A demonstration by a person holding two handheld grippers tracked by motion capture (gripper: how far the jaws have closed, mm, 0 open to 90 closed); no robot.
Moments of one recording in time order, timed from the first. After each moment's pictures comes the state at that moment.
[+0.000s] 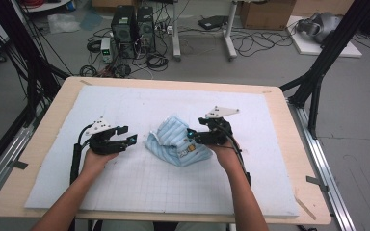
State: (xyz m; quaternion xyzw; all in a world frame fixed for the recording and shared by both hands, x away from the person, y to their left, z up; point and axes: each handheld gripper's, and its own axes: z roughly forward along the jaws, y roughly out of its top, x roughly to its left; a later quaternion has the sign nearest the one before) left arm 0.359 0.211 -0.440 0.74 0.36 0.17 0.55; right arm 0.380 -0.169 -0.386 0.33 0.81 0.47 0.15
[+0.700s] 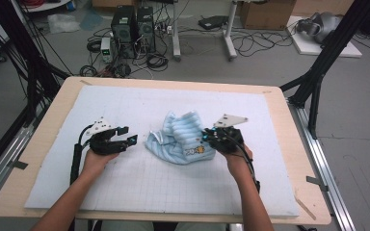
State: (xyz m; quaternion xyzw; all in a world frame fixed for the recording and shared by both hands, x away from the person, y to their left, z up) left arm 0.360 0.211 -0.443 0.74 0.36 0.16 0.54; right arm 0.346 -0.199 -0.382 0.33 0.82 0.41 0.21
